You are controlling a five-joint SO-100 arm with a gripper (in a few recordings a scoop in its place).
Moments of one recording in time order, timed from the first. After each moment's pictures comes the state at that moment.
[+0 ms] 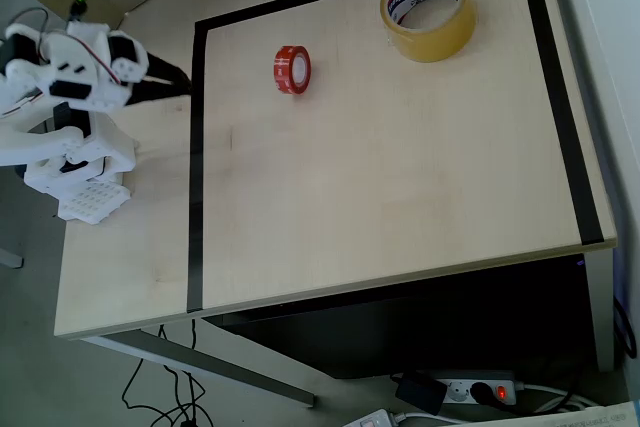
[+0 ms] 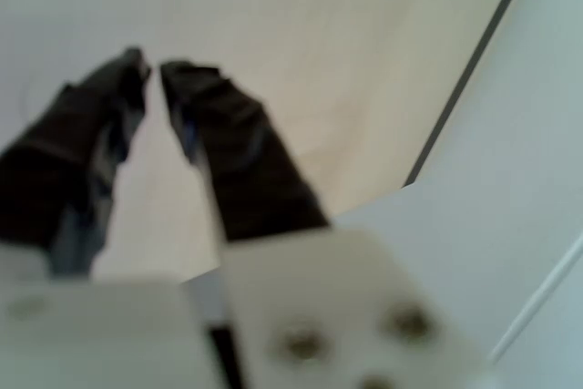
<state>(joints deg) -15.0 162.2 144.5 70.0 -5.4</state>
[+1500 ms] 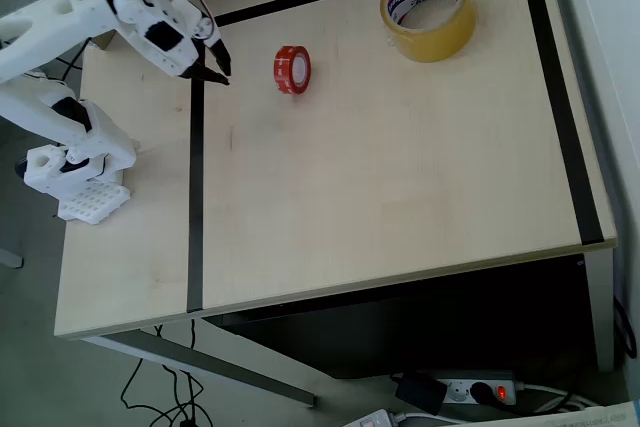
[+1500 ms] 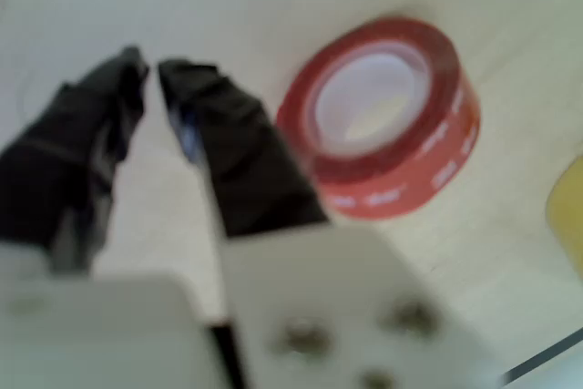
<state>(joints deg) -22.6 101.6 113.9 69.8 -18.5</state>
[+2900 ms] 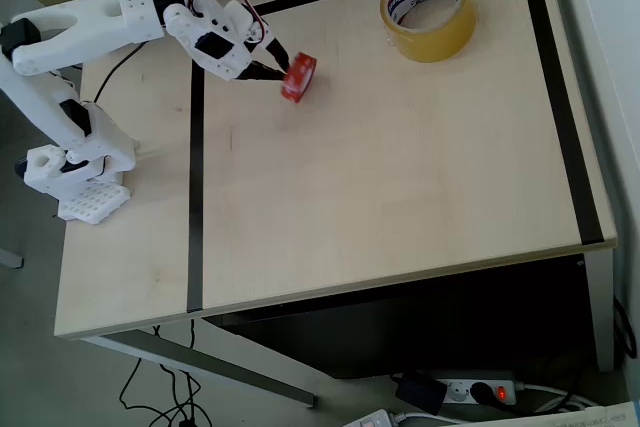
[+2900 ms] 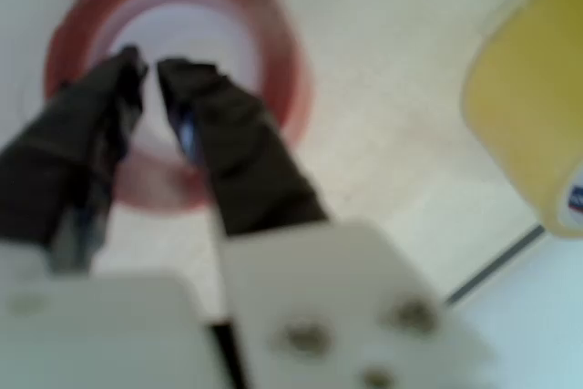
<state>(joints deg) -15.4 85.3 102.6 53.0 -19.3</state>
